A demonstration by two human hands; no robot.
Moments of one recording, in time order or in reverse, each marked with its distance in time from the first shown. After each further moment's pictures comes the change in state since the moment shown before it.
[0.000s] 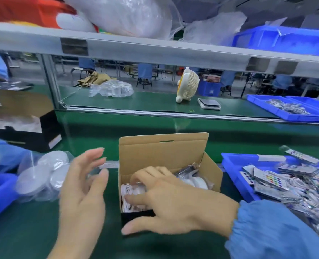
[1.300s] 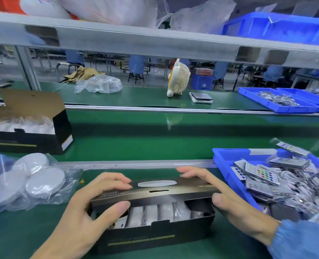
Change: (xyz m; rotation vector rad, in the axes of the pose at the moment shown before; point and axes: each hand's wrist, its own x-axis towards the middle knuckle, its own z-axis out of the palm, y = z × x) left_hand 0.007 -0.022 0.000 0.221 -0.569 0.120; right_hand -0.109 0.078 0.029 1.016 0.280 0.325
